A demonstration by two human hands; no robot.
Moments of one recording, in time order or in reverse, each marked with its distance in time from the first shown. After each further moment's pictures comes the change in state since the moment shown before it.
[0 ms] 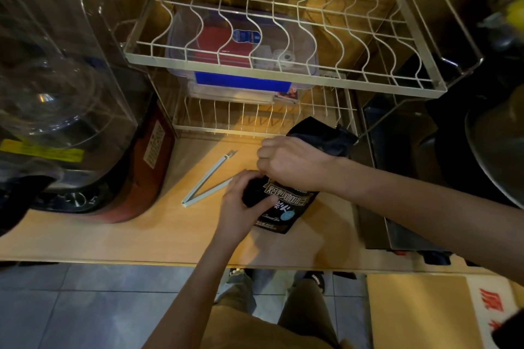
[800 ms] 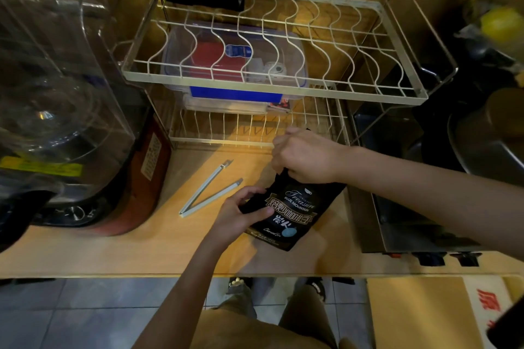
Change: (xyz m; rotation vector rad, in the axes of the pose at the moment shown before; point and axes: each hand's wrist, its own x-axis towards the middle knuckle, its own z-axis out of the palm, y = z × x) left_hand 0.009 0.001 -0.005 -0.270 -0.261 -0.280; right_hand -0.013 0.012 -0.045 -0.019 -0.319 0.128
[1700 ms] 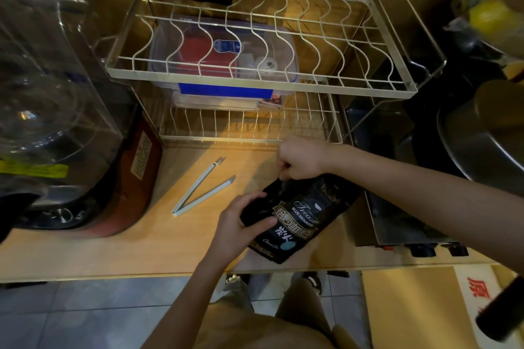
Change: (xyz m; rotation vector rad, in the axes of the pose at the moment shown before) left_hand -0.017 -0.014 0.013 0.226 0.058 0.194; right_hand 0.005 0.008 0.019 0.417 -0.155 0.267
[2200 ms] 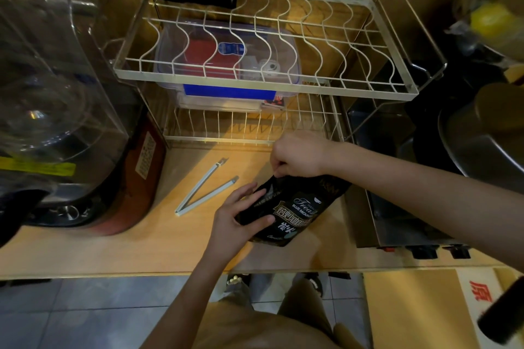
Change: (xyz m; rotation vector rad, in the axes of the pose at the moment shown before) left_hand -0.003 0.005 -0.005 -0.061 0.071 0.083; right_hand -0.006 -0.013 -0.010 -0.157 0.109 -0.061
